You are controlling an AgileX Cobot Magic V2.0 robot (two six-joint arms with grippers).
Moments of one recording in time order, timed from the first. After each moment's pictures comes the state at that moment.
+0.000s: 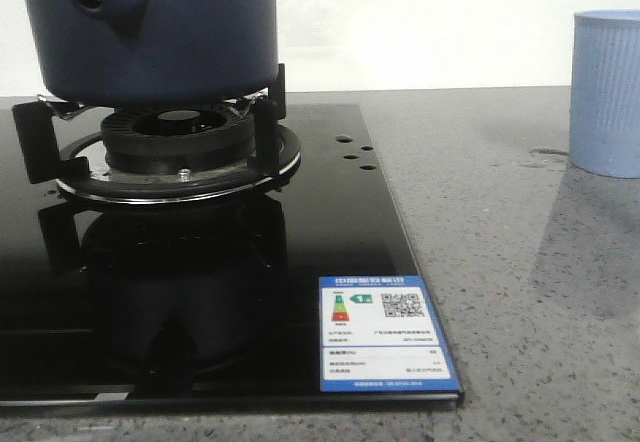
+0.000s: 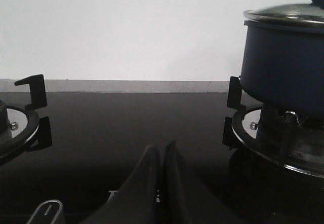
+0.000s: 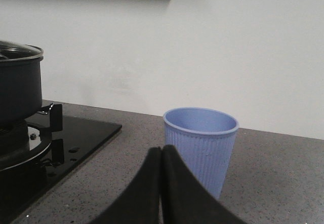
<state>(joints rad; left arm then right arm) -0.05 0.00 0.00 -0.10 0.07 0.06 -0.19 0.17 -0.06 -1.10 -0.46 1.05</state>
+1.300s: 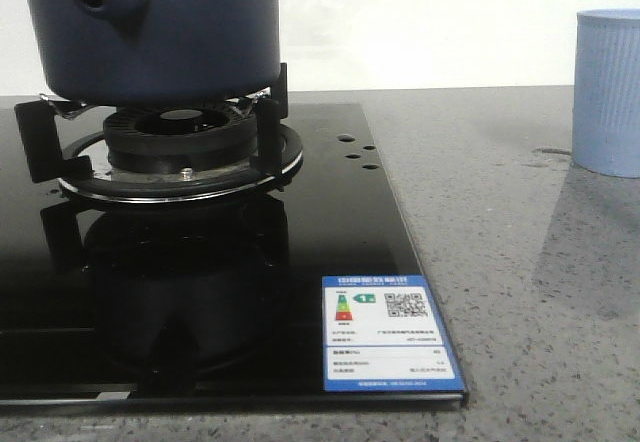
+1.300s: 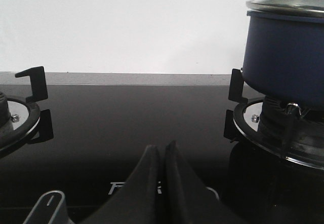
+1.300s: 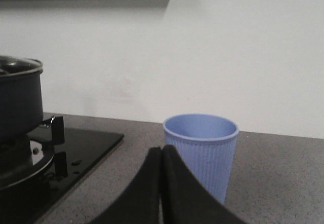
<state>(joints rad) -0.05 0.00 0.00 -0.10 0.09 0.06 -0.19 0.17 -0.06 -1.01 -0.46 1.02</state>
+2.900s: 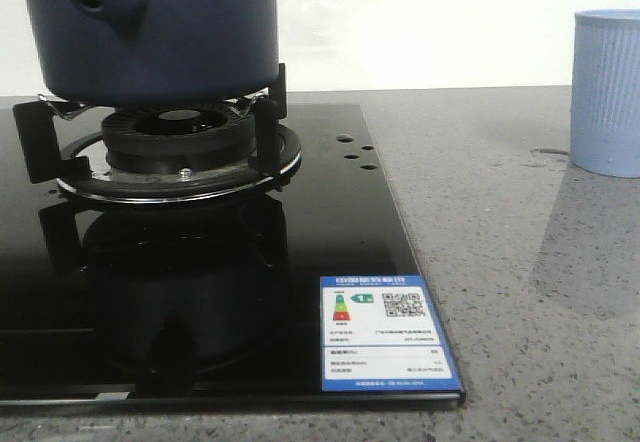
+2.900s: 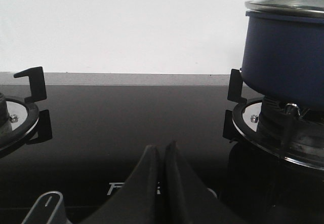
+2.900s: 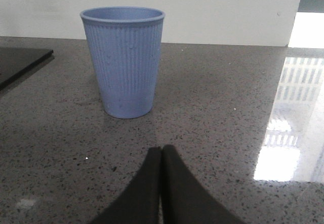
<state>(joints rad) -0.05 0.00 0.00 -0.10 0.09 0.06 0.02 -0.01 0.01 -0.10 0.14 0.07</state>
